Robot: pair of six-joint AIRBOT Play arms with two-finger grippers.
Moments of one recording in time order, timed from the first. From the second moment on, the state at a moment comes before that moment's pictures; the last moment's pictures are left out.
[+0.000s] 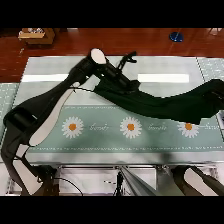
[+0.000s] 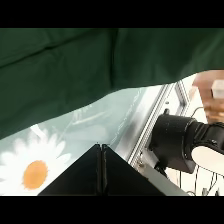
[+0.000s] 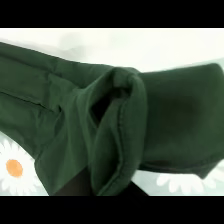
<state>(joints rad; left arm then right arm) -0.60 -1.94 1.86 0.63 -1.31 -1.36 -0.45 -1.06 1.19 -1.20 1.48 1.41</state>
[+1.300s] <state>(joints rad) -0.75 -2.15 1.86 0.34 -1.08 -1.35 -0.45 -0.89 1.19 -1.25 1.57 1.47</state>
